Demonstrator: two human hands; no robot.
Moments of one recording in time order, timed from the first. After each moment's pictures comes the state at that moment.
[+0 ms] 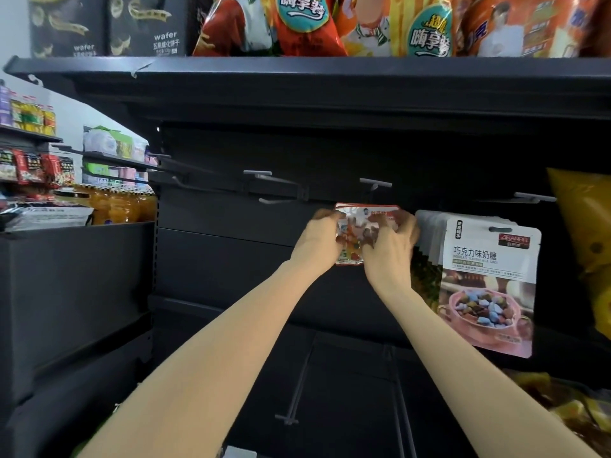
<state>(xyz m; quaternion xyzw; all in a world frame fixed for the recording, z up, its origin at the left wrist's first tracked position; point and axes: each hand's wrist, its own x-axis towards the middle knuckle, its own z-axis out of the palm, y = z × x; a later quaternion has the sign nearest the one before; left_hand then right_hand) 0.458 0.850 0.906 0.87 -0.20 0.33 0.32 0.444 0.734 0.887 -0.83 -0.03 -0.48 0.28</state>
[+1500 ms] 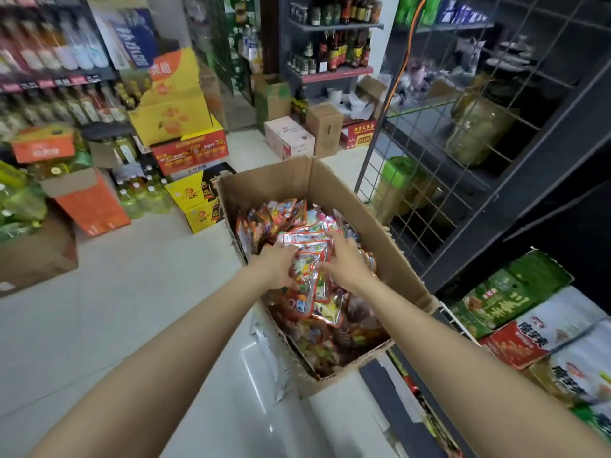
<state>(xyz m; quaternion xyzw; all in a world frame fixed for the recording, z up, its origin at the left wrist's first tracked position) 0.212 1.554 0.507 0.92 0.31 -0.18 0.18 0.323 1.444 0.510 -0.85 -0.38 0.26 0.27</state>
